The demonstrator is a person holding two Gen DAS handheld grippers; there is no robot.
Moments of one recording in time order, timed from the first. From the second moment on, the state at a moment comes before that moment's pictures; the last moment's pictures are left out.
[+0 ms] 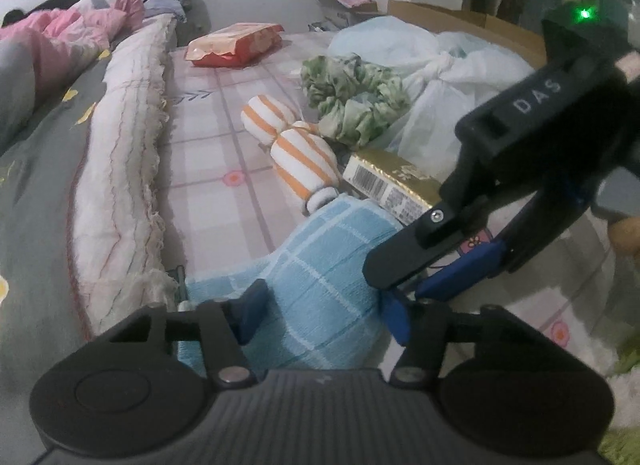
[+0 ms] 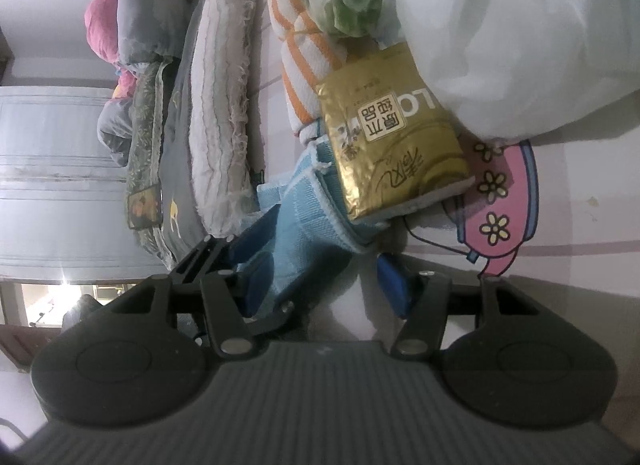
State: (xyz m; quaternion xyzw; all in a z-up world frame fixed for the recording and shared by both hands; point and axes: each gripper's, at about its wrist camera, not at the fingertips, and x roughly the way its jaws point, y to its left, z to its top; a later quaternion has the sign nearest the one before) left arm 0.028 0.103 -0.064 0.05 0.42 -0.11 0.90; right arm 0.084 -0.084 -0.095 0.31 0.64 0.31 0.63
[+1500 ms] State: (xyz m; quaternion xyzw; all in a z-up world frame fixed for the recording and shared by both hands) left arm 0.084 -0.057 0.091 -0.04 0.32 -0.19 0.93; right arm 0.102 -0.291 0.058 0.34 0.37 0.36 0.78
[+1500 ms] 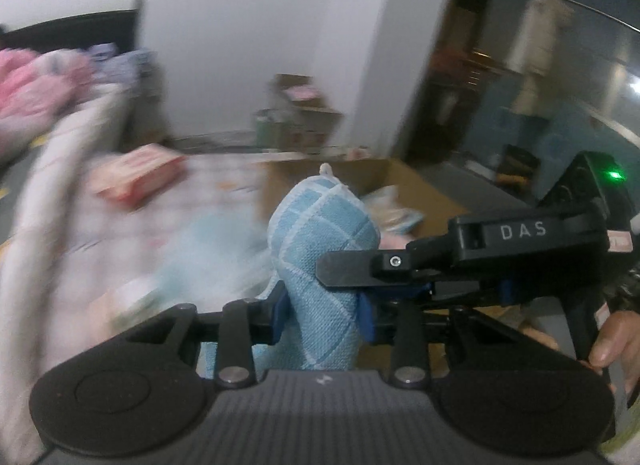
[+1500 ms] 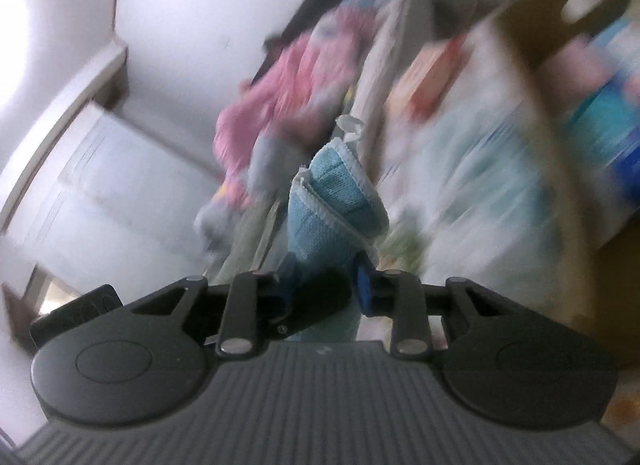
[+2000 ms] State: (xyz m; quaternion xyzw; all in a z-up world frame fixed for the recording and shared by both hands) left arm 0.215 -0.264 0.035 -0.08 0.38 -0.32 0.86; right arm 0.184 -0.477 0.064 0.18 0.42 0.12 0.88
